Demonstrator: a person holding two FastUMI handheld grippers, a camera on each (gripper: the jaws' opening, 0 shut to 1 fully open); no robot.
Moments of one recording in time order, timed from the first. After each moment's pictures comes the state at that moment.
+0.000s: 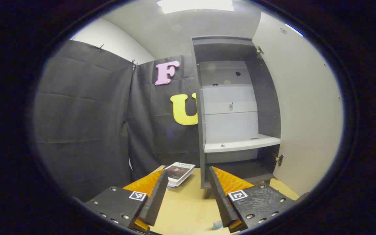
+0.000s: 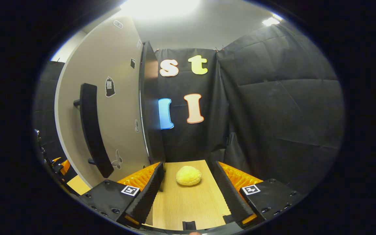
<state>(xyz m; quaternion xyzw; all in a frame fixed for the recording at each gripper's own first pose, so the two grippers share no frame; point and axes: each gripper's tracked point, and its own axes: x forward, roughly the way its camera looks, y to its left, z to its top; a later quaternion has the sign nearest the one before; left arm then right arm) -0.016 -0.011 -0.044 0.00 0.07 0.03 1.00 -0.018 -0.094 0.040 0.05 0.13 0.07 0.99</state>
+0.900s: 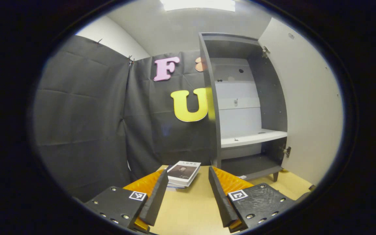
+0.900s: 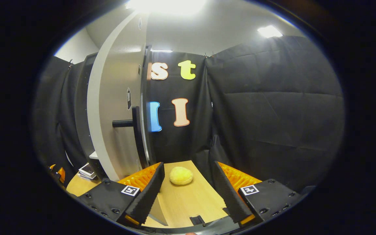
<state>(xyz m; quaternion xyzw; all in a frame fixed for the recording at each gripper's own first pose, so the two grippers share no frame) 0.007 0.068 -0.069 0.00 0.07 0.00 1.00 -0.054 -0.042 0.085 0.03 0.13 -0.03 0.99</state>
